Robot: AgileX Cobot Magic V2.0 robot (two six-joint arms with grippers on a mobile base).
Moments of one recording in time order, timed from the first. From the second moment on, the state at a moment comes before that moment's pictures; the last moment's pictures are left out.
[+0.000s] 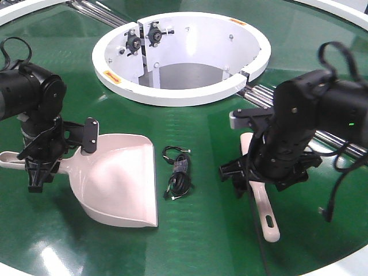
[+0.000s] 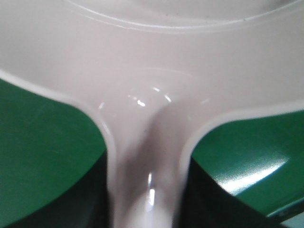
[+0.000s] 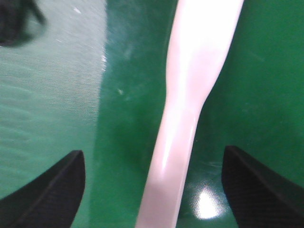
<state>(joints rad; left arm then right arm) -0.25 1.89 -1.42 0.28 1.21 1.11 0.44 1.68 -1.24 -0.06 1.08 0.31</state>
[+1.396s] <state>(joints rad) -0.25 1.89 -1.42 0.28 1.21 1.11 0.33 1.94 -1.28 0.03 1.08 0.27</state>
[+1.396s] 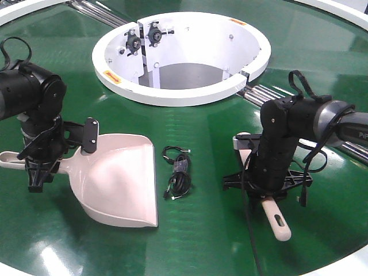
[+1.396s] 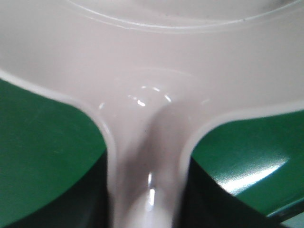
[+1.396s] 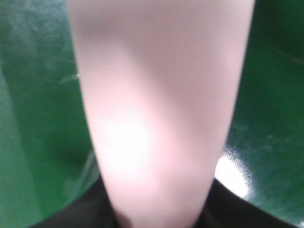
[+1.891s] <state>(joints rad) -0.25 1.89 -1.42 0.28 1.21 1.11 0.37 1.85 -1.28 0.01 1.11 0.25</state>
